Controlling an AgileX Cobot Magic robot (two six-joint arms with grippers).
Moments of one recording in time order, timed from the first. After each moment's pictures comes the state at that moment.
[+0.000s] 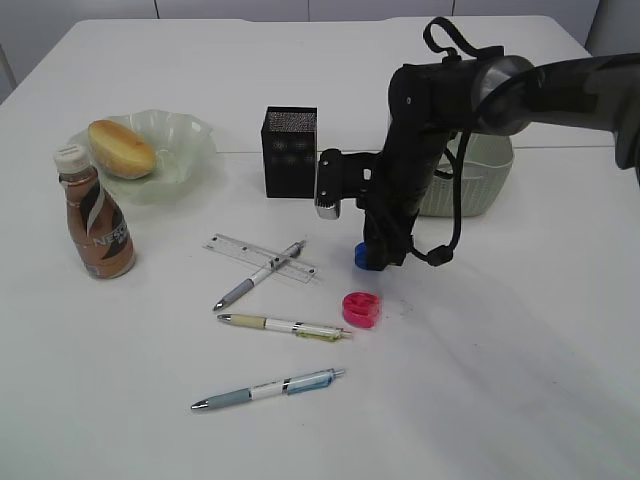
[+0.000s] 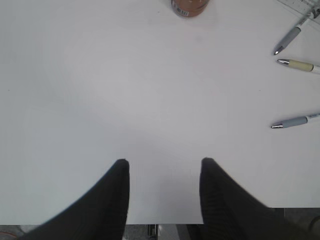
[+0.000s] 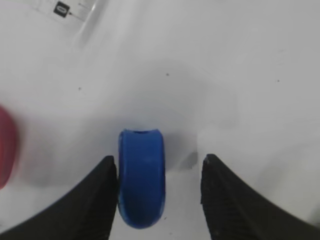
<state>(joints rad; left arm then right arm) -0.06 1.09 -1.11 -0.01 1.24 -0.16 0.35 2.37 -1.91 0.11 0.98 -1.20</state>
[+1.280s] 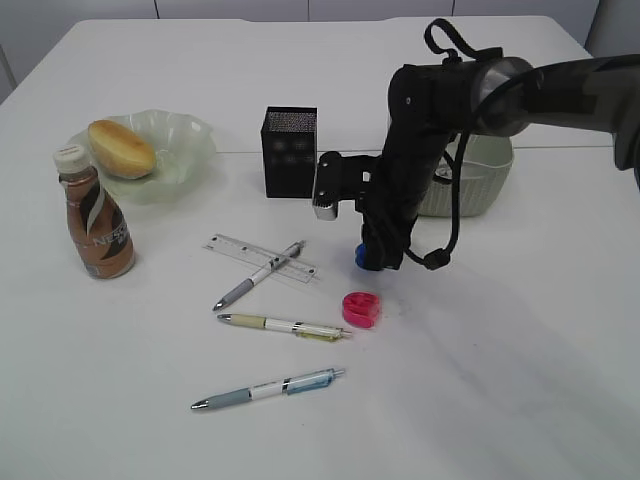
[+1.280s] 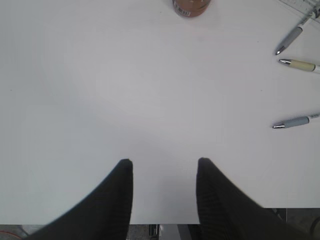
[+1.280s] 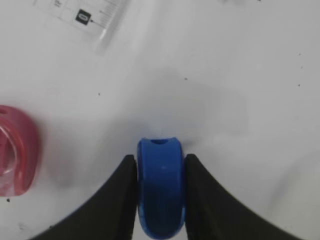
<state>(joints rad) -0.06 1.09 -1.11 -0.01 1.24 -0.16 0.35 2.38 -1.91 0.14 1.01 -1.20</state>
